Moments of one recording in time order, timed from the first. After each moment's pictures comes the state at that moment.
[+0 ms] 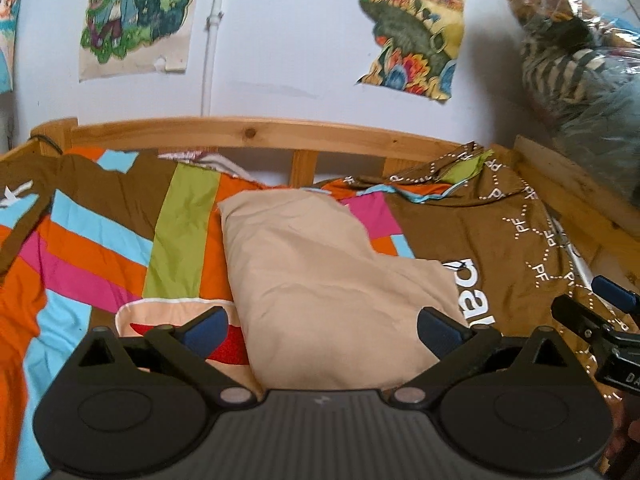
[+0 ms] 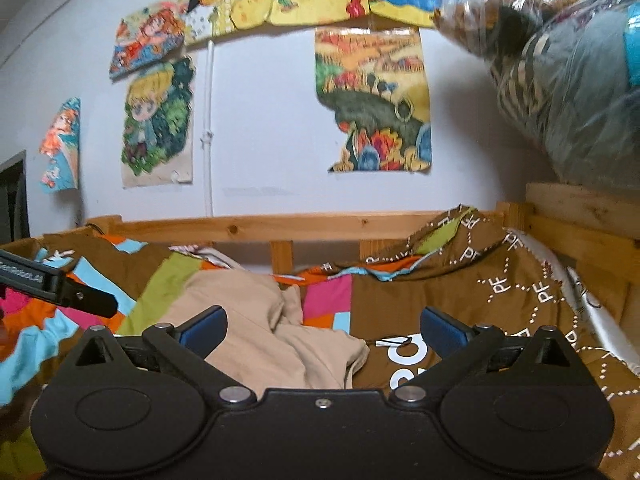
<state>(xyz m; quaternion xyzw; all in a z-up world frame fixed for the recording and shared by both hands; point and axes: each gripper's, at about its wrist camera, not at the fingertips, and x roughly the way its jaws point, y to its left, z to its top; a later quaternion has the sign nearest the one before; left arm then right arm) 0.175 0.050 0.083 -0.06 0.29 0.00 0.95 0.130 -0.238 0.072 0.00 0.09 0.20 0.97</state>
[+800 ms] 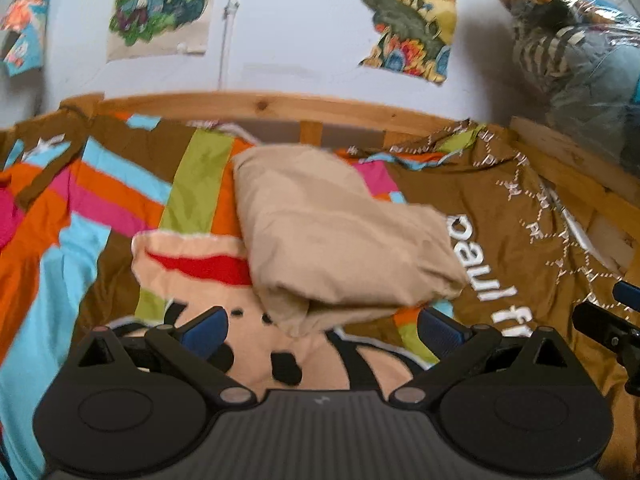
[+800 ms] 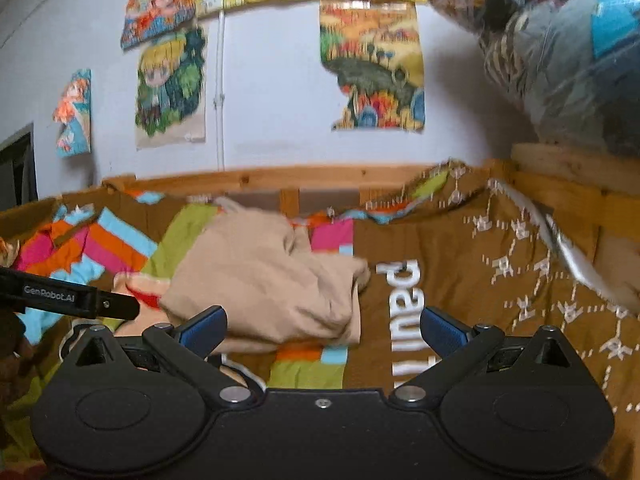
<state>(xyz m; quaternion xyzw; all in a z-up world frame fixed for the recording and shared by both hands) 0.099 0.026 0.028 -0.06 0.30 0.02 0.95 0.052 -0.253 0.035 -0.01 0.16 0.20 0.97</state>
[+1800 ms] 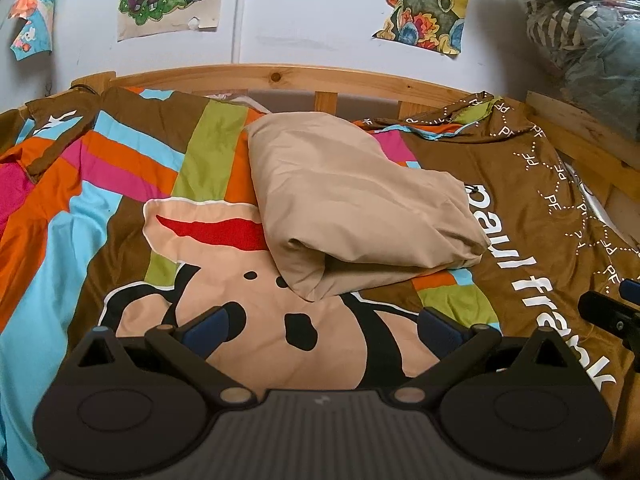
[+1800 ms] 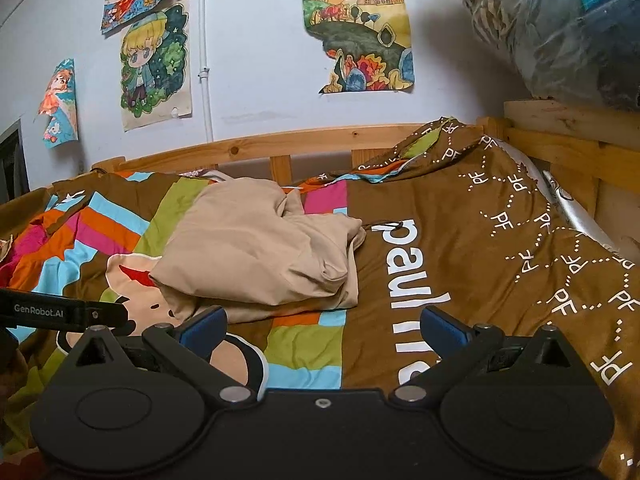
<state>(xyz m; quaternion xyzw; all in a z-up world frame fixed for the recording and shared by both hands) 0.093 0.025 0.008 -0.06 0.32 0.04 0.94 0.058 -0.256 0.019 0.01 0.20 0.19 0.96</state>
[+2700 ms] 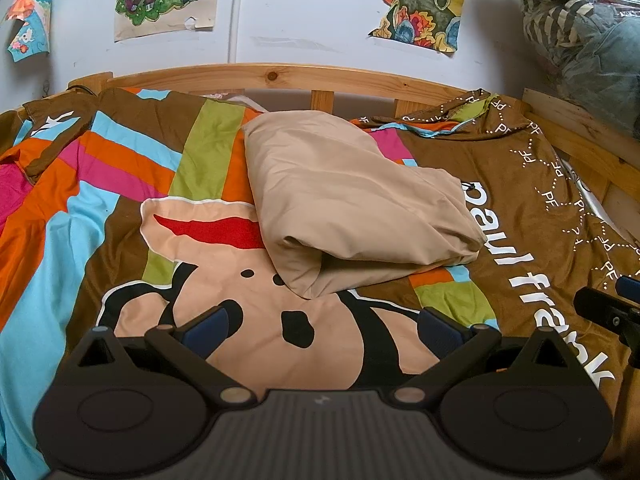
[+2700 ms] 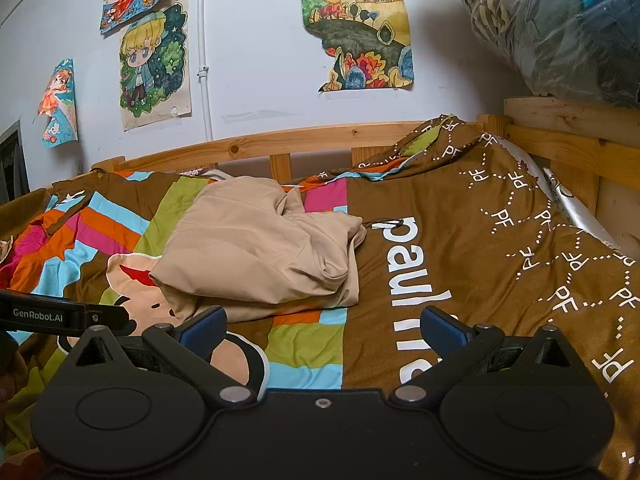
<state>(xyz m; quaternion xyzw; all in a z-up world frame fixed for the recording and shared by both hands) 0.092 0.024 0.008 -0.05 0.32 0.04 0.94 0.058 -0.256 0.019 0.01 0.20 0.19 0.96</state>
